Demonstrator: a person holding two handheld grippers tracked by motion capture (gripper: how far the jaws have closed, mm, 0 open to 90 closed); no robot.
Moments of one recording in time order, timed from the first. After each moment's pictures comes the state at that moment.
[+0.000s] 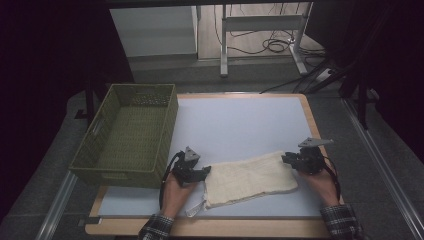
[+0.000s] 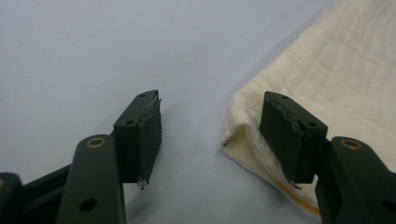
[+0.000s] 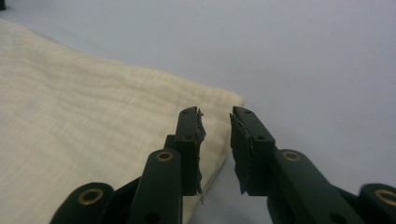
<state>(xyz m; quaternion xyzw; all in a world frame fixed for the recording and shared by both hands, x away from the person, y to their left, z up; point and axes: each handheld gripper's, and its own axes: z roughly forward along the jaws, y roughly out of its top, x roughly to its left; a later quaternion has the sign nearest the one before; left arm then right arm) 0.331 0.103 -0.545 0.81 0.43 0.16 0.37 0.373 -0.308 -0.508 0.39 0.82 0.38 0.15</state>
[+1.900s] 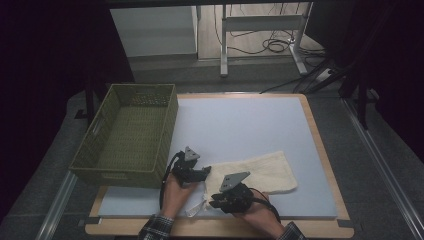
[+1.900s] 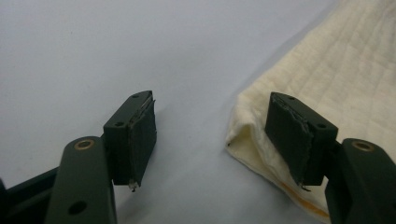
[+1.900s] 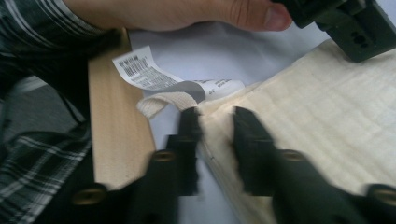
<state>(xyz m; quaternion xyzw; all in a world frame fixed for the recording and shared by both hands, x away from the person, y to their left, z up) 0.332 0.104 -0.546 0.81 0.43 0.15 0.38 0.270 -0.100 -0.526 0.16 0.91 0.38 0.00</state>
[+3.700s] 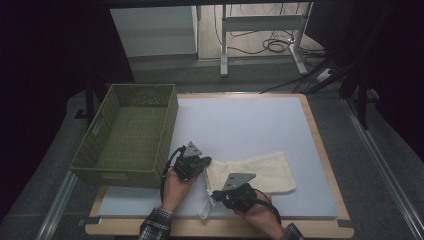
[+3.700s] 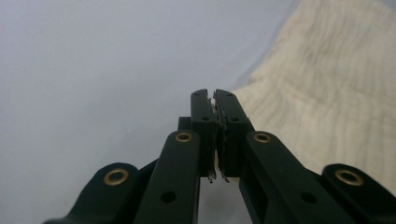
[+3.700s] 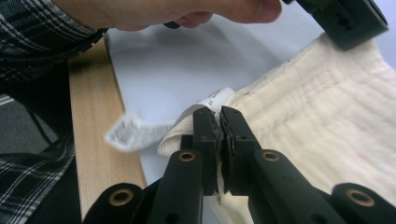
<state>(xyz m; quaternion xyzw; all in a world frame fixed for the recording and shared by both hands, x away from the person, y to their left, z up) 0.336 0.098 -0.517 0.81 0.37 0.13 0.43 0.266 -0.109 -0.512 0.18 0.89 0.41 0.06</state>
